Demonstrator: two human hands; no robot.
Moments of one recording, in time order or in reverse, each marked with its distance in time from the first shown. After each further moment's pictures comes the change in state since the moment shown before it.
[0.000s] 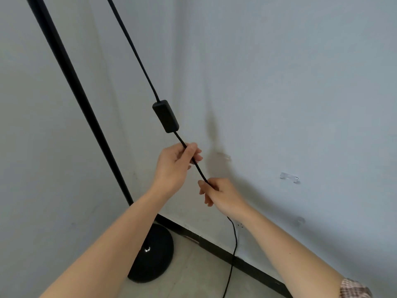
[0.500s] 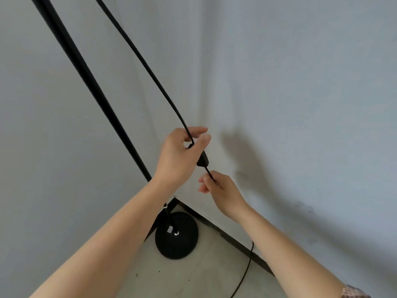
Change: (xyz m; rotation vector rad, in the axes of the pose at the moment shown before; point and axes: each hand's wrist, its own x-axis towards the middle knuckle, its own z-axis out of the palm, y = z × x) left_hand 0.020 0.129 -0.038 0.218 0.127 -0.076; right_hand 0.007 -0.099 -0.012 0.189 -0.128 0.030
